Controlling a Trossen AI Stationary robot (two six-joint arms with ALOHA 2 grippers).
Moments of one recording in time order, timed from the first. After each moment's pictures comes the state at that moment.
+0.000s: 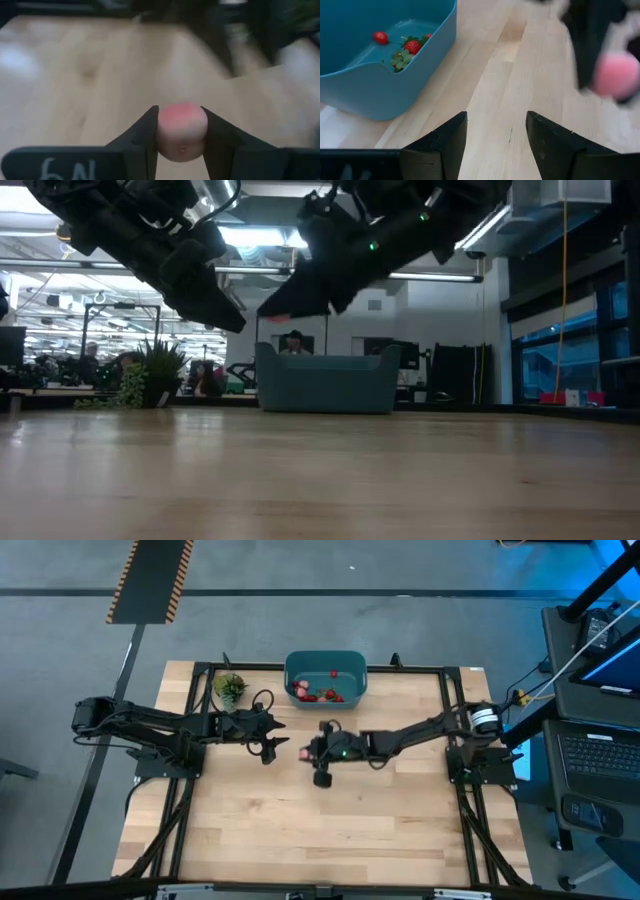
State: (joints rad) left arm 0.11 1.11 0.47 0.08 -0.20 -0.15; right arm 0.07 1.89 1.11 0.31 0.14 0.00
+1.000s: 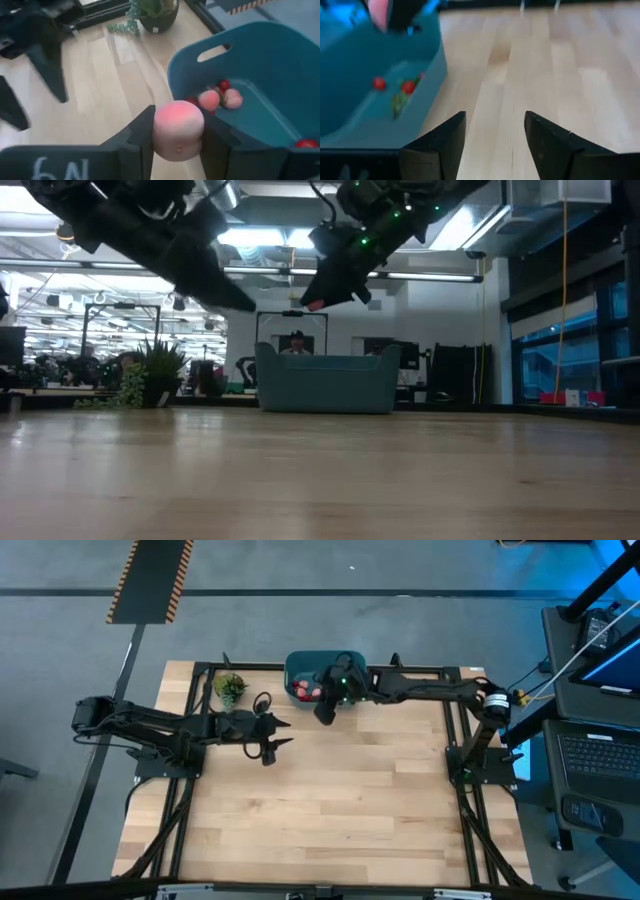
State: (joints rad) left arm 0.08 1.11 0.47 0.19 -0.20 0.05; right arm -0.29 1.79 1.37 -0.21 0.02 0.13
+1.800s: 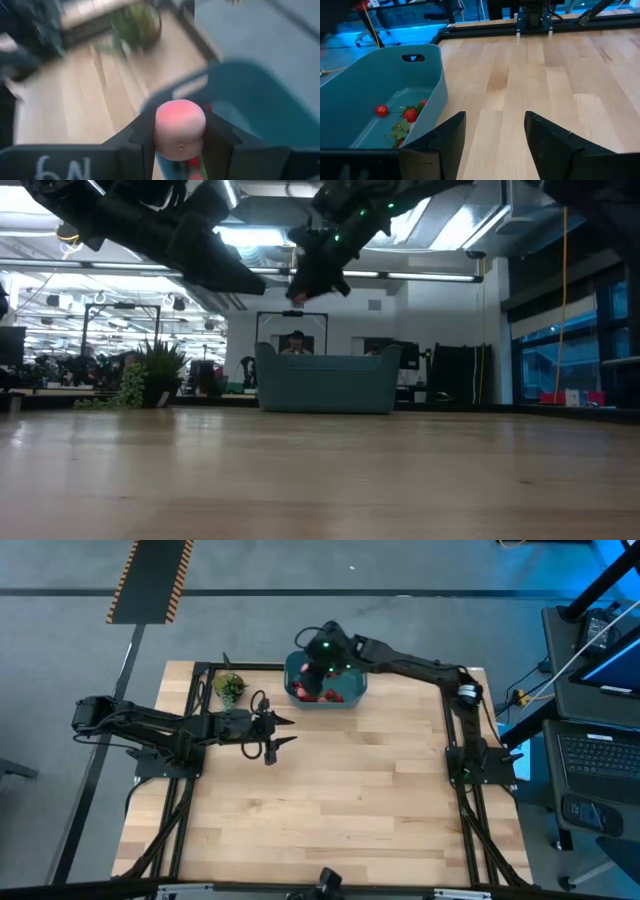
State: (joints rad) left arm 0.07 1.11 0.47 0.31 -0.20 0.08; right arm -0.43 2.03 1.89 -0.54 -0.10 0.10
